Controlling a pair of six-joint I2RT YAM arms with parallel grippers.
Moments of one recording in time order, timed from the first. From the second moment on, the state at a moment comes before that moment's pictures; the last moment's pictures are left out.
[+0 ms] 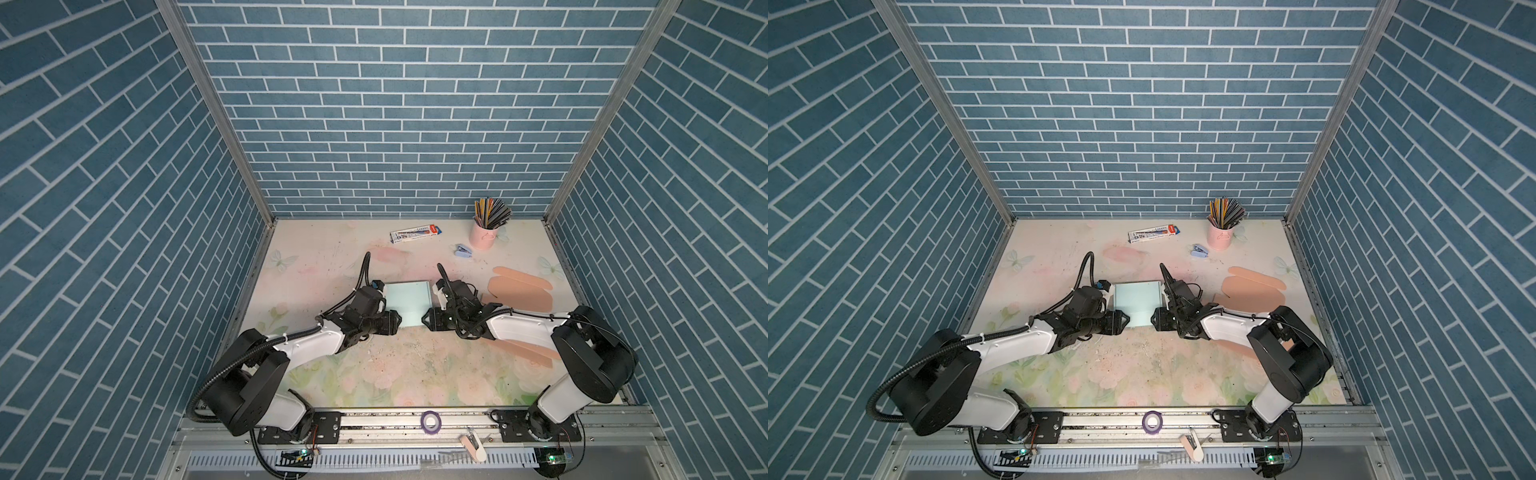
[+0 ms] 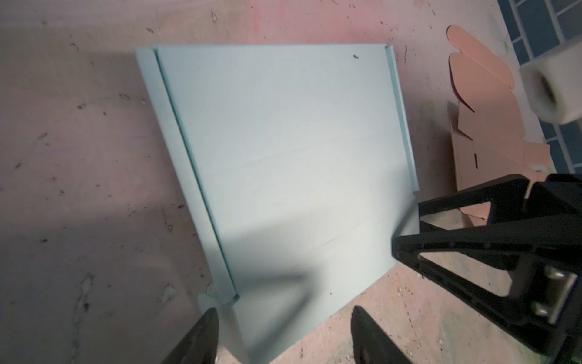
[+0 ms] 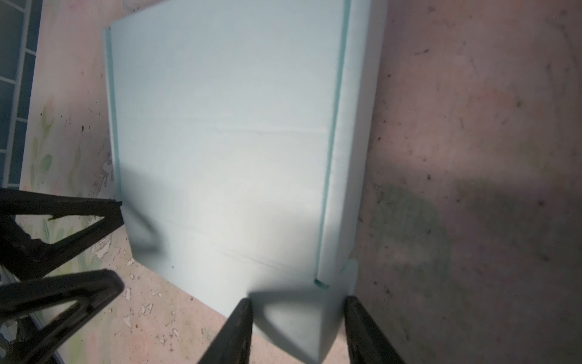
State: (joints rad) left arm -0.63 1.42 0.61 0.02 0.15 -0.52; right arm 0.75 1.61 0.75 -0.04 -0.20 0.57
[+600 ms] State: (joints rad) left arm -0.63 1.45 0.58 0.05 0.19 -0.54; right arm 0.75 1.62 0.76 -0.02 -0.23 0.57
